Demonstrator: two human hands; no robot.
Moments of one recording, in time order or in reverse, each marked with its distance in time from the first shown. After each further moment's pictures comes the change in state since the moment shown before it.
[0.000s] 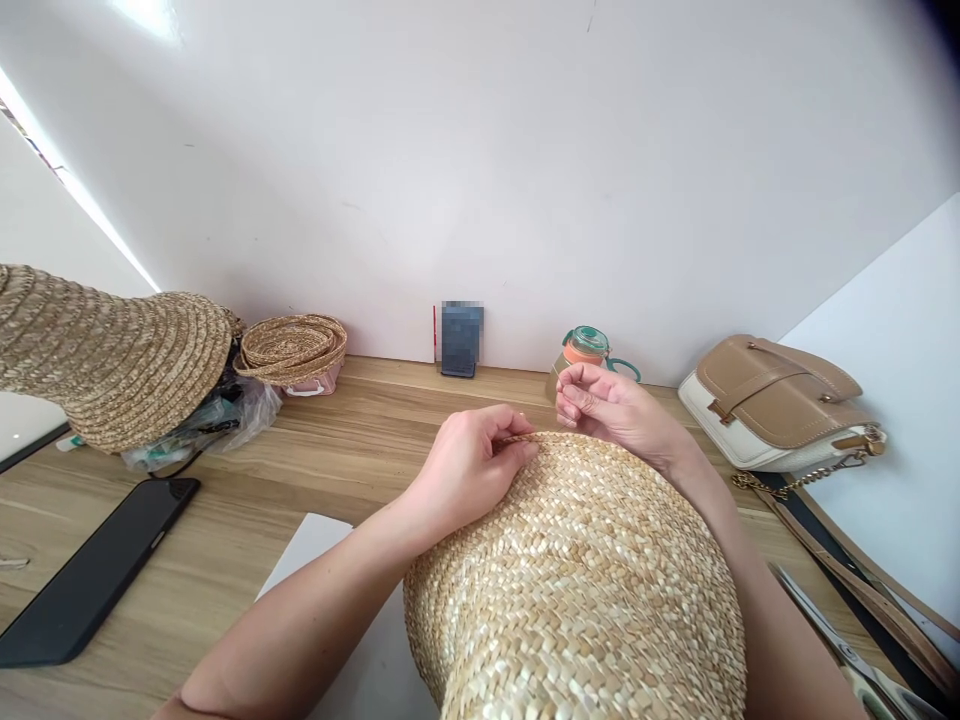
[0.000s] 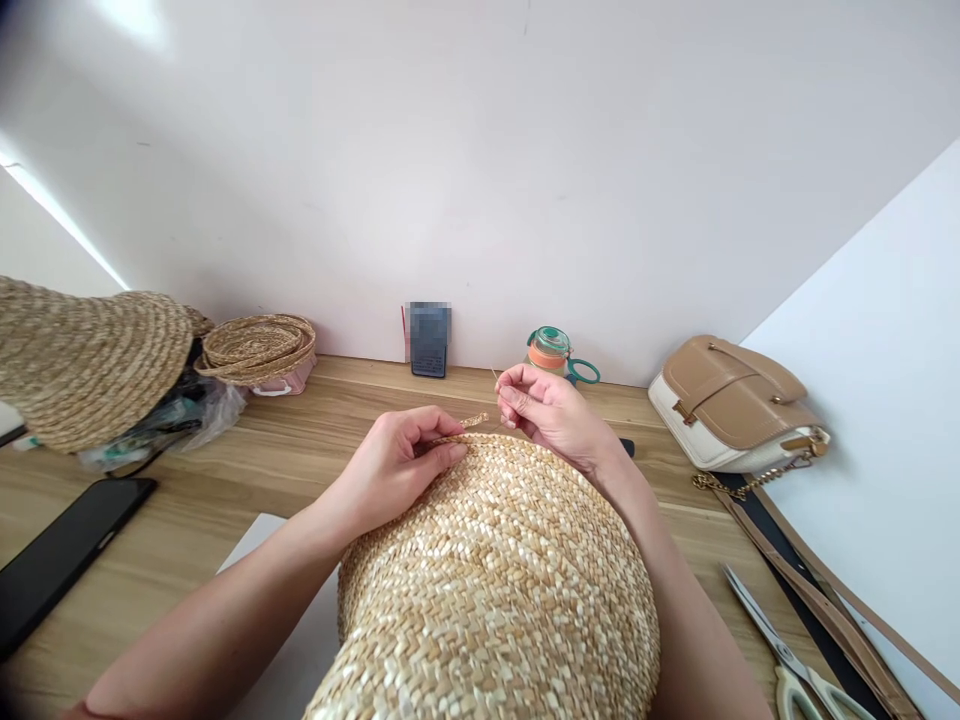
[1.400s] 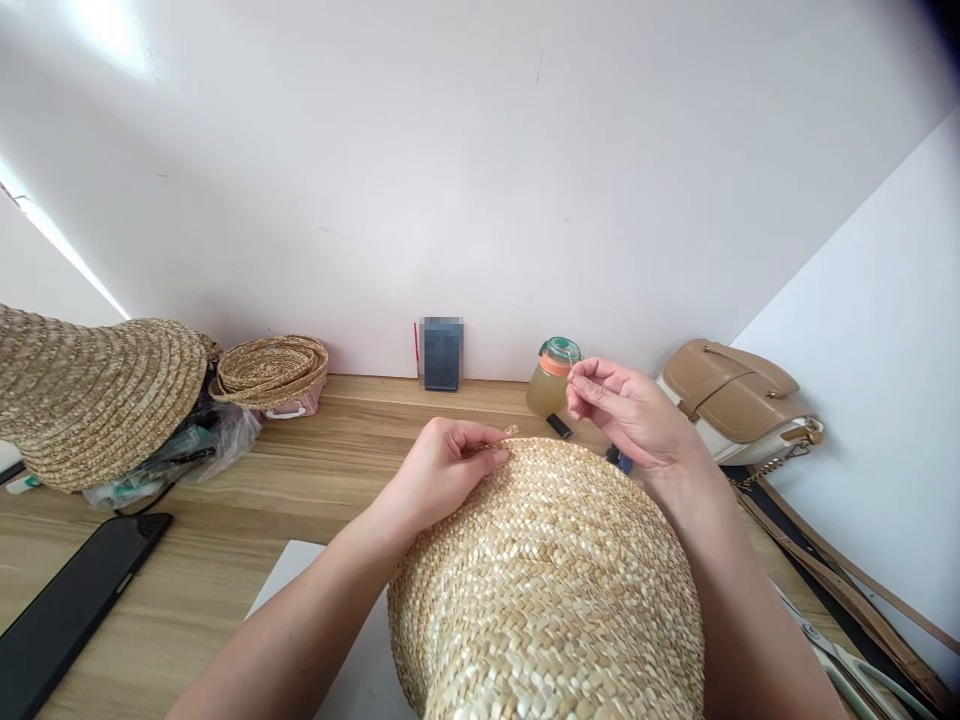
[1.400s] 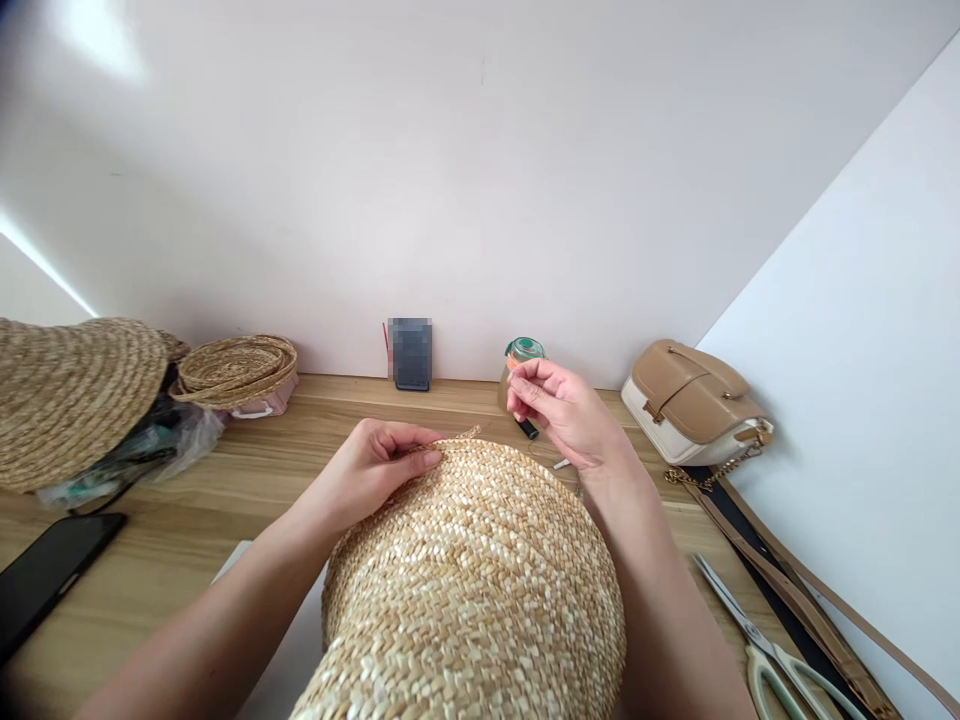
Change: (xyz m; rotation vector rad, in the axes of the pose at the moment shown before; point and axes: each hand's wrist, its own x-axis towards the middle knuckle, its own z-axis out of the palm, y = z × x) left_hand 0.006 -0.004 -0.010 -0.405 -0.164 -0.167; right_hand -0.011 -0.011 -0.022 -0.015 0.163 -0.206
